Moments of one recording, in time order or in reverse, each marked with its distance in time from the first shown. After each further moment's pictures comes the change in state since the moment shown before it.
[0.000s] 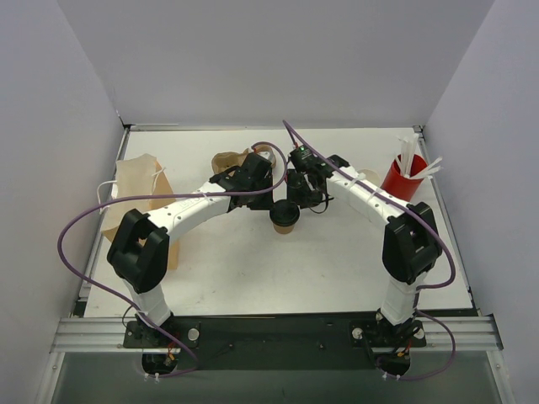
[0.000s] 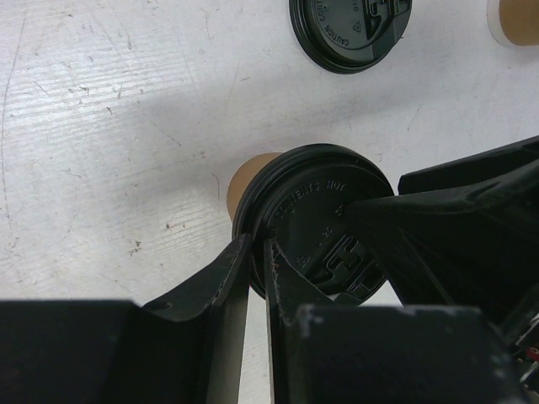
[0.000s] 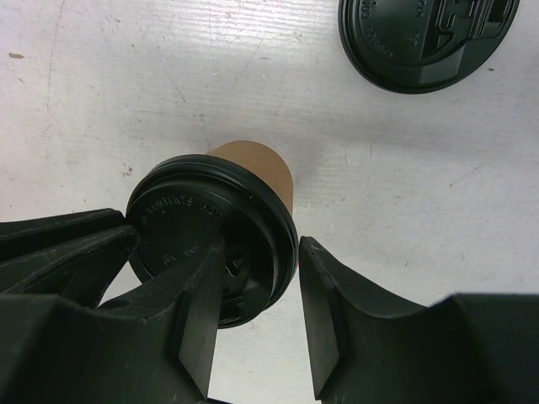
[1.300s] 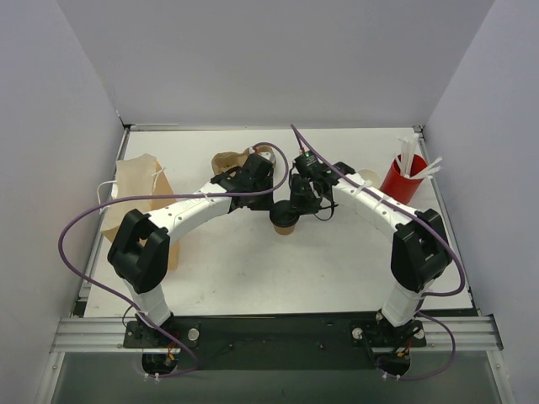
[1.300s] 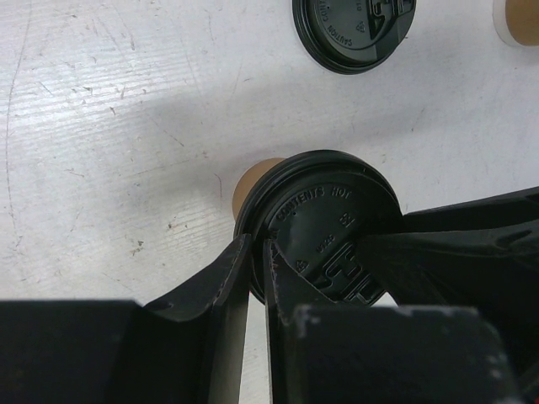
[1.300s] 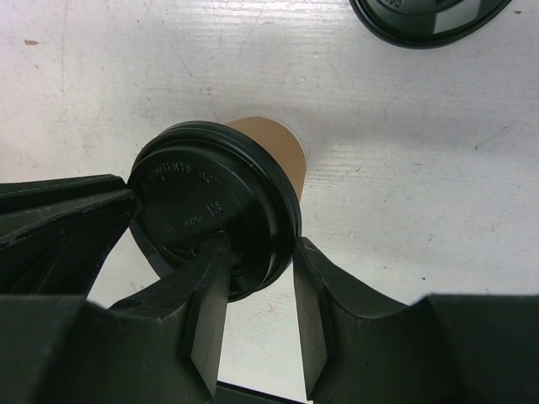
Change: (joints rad) left arm -0.010 0.002 0.002 -0.001 -0.016 0.000; right arm 0.005 -0.077 -0.113 0.048 -0.033 0.087
